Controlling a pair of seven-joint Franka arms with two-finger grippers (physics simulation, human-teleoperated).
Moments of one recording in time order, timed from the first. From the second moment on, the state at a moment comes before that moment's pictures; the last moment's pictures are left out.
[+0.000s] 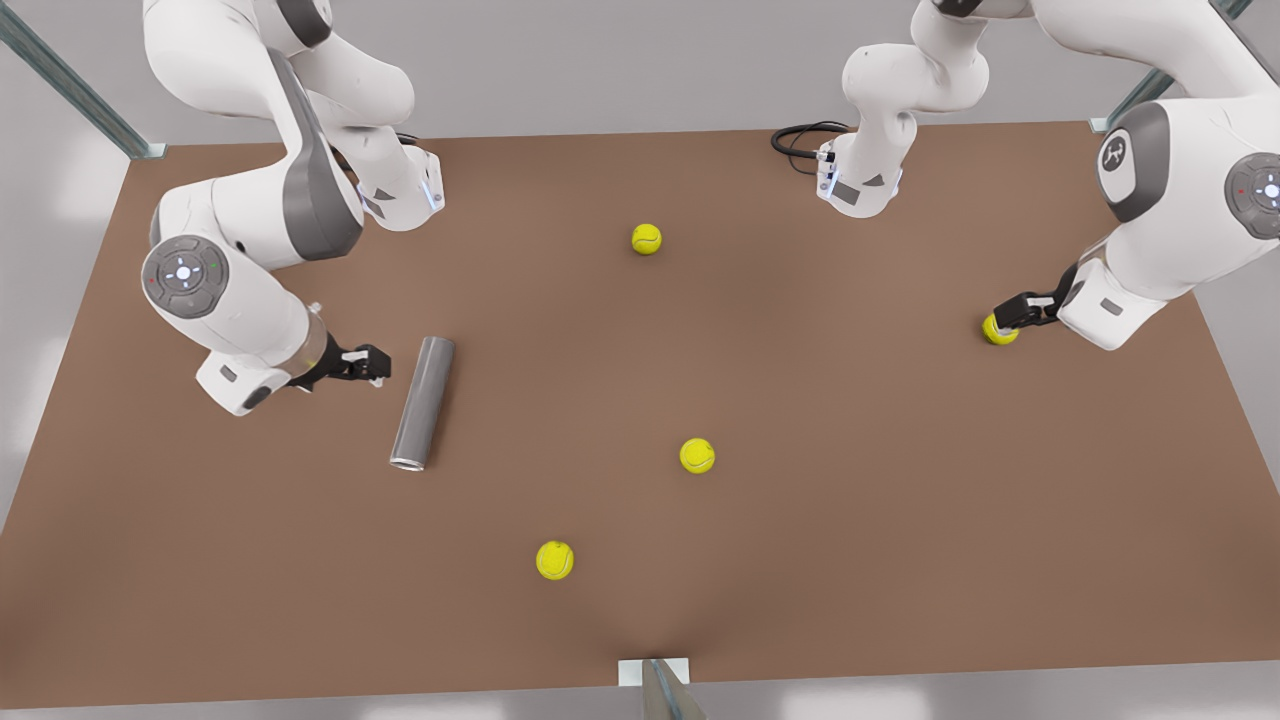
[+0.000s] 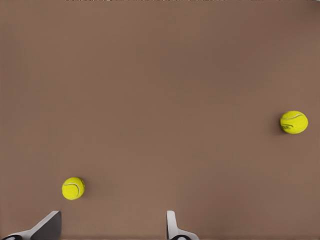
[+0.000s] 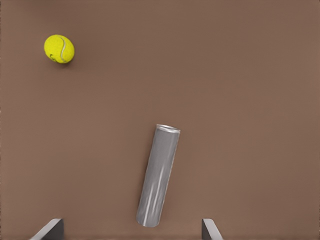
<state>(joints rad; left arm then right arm) -0.12 0.15 0.11 -1.39 0.00 1.43 -0.07 -0.06 0.28 0.35 -1.35 -0.10 1.52 0.21</state>
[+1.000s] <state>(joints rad) -0.12 0.18 0.11 -1.40 0.00 1.43 -0.07 -0.18 0.35 0.35 -2.05 -0.09 2.25 0.50</state>
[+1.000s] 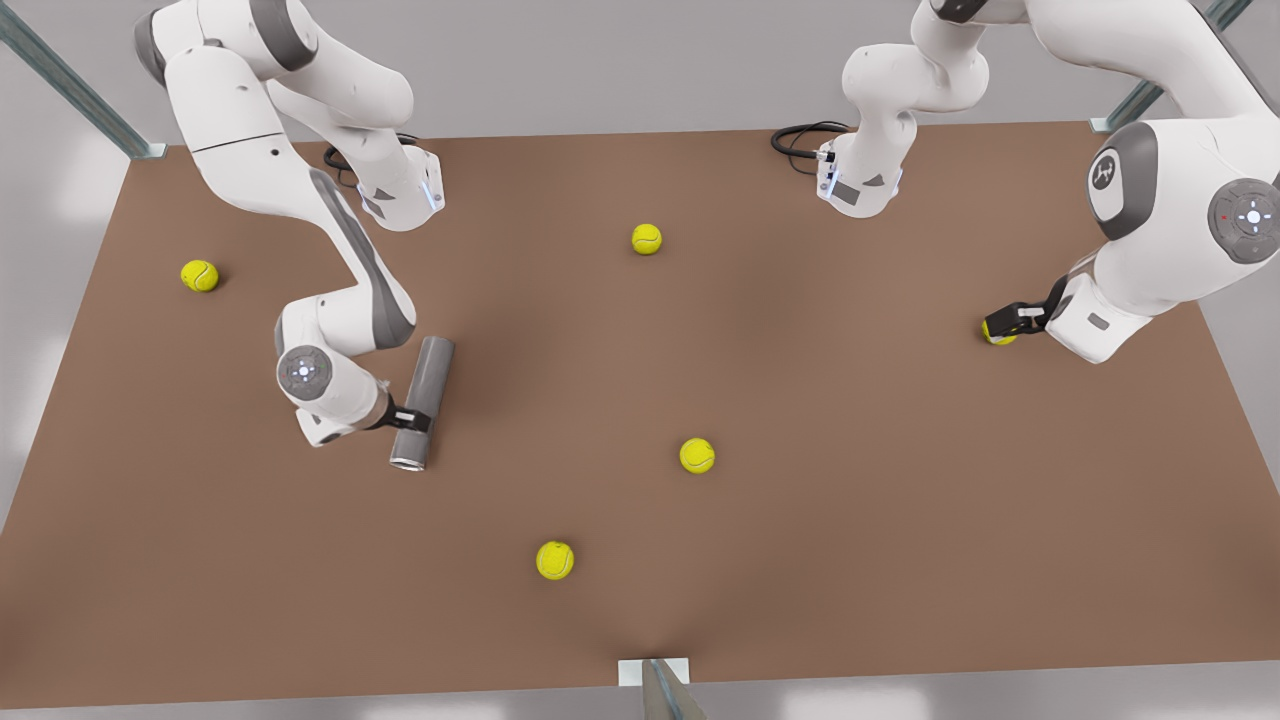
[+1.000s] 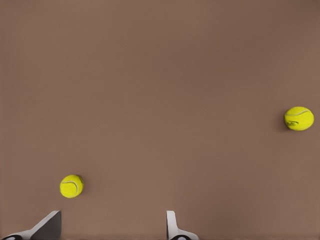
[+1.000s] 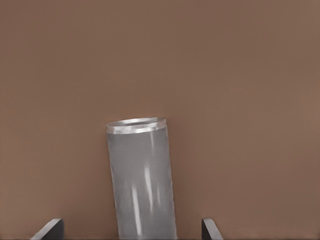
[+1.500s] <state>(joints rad) -0.12 0.19 0.11 -1.41 0.00 1.43 -0.07 -0.19 0.35 0.37 -2.21 -0.06 2.37 0.43</state>
